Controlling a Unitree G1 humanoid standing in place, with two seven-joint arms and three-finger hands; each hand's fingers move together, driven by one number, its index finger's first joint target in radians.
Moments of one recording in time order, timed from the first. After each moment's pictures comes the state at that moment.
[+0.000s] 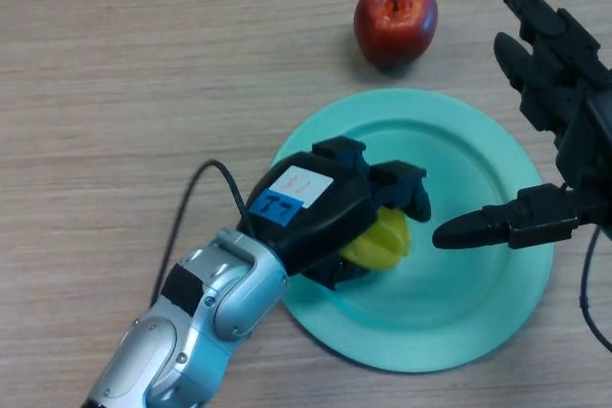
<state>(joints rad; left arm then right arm) -0.33 0.19 -0.42 -0.04 0.88 -0.14 -0.18 -0.16 -0.26 -0.05 -0.52 0.07 0.38 0.21</state>
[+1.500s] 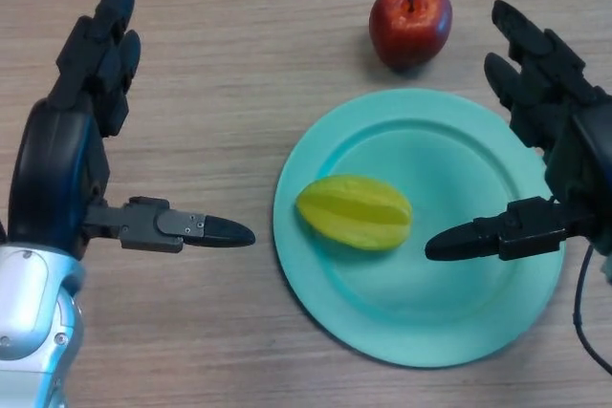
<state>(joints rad) -0.08 0.23 0.05 -0.52 -0.05 0.26 -0.04 -0.13 -0.24 -0.02 -0.48 0.06 0.35 0.21</state>
